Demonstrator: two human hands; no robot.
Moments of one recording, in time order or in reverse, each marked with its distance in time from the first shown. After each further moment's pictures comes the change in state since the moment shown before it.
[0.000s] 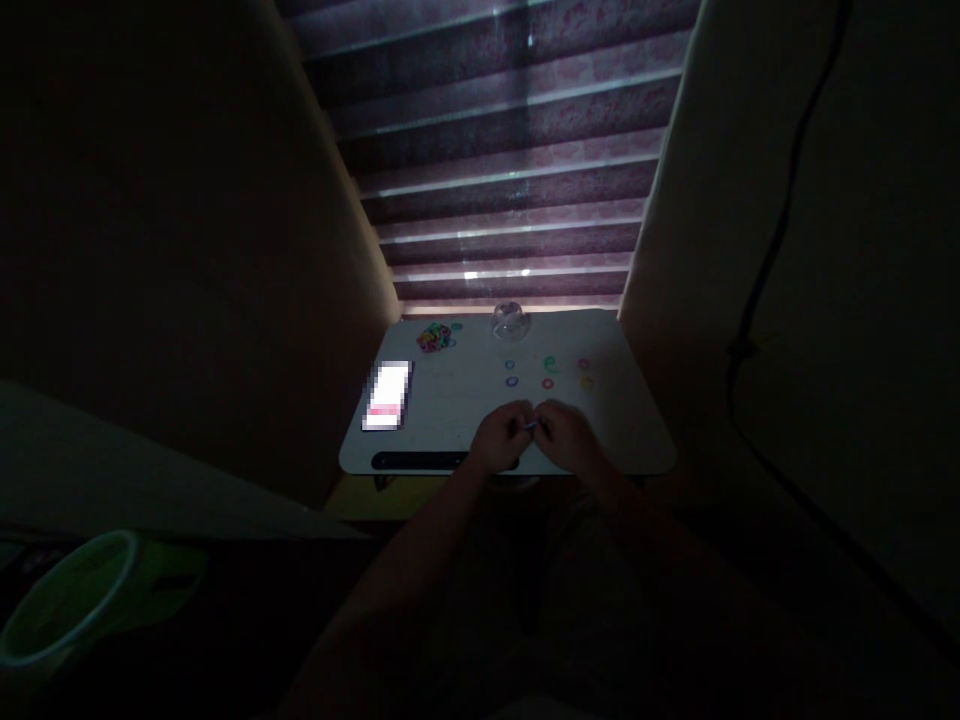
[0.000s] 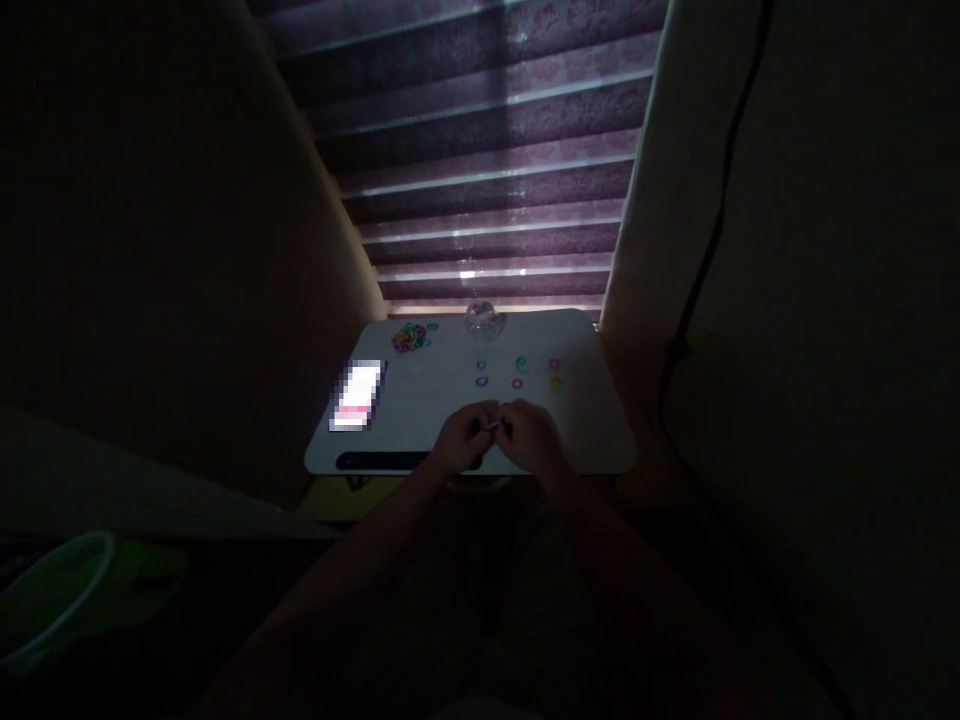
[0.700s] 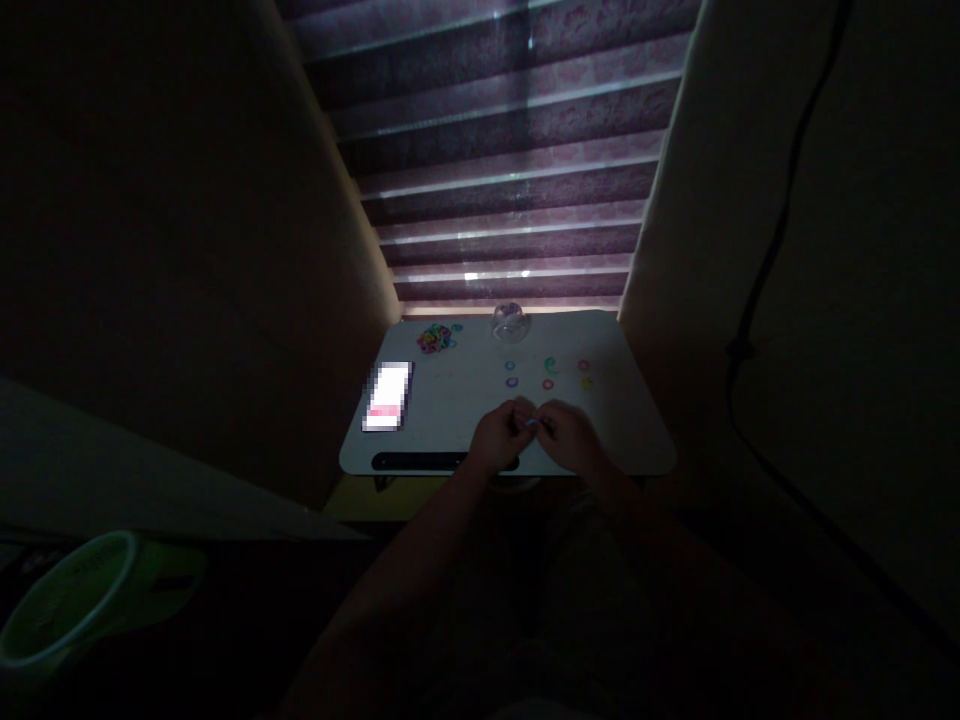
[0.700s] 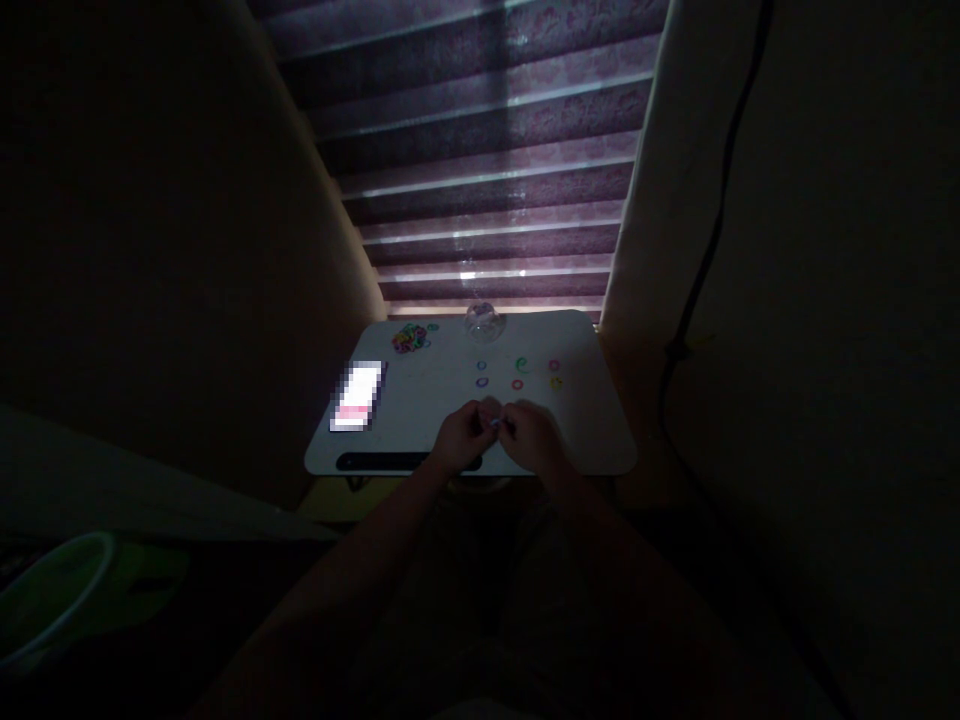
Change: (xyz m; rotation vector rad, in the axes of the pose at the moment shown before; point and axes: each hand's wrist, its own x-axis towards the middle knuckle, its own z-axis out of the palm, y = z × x) left_hand 0.000 0.006 0.000 0.162 0.029 -0.171; right_hand -0.001 0.003 0.000 0.056 0.029 0.029
